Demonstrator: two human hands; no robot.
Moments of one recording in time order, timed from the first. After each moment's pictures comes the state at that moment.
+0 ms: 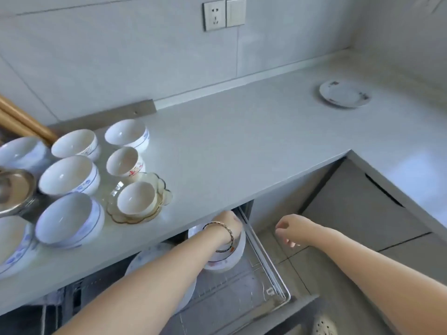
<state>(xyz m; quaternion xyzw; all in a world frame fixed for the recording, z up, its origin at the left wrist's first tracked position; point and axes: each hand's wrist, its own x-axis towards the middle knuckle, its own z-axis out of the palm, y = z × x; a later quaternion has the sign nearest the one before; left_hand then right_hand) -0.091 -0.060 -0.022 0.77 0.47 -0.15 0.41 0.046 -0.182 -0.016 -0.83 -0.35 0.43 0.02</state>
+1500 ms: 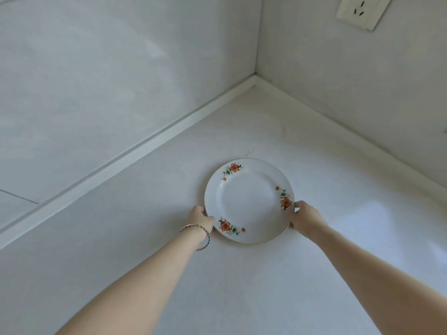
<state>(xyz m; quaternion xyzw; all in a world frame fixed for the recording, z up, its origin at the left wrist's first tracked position) 0.664 0.134 -0.100 0.70 0.53 -0.12 0.46 0.798 -0.062 -0.093 -0.91 -0.03 0.34 0.23</state>
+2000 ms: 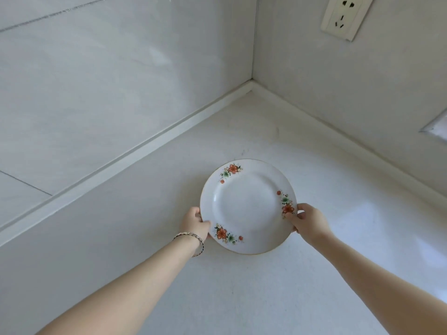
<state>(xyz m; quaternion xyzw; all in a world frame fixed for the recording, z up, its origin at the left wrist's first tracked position) 0.633 0.103 -0.073 0.67 0.53 -0.03 0.52 0.771 -0.101 -0.065 -0.89 -0.05 0.30 0.35</state>
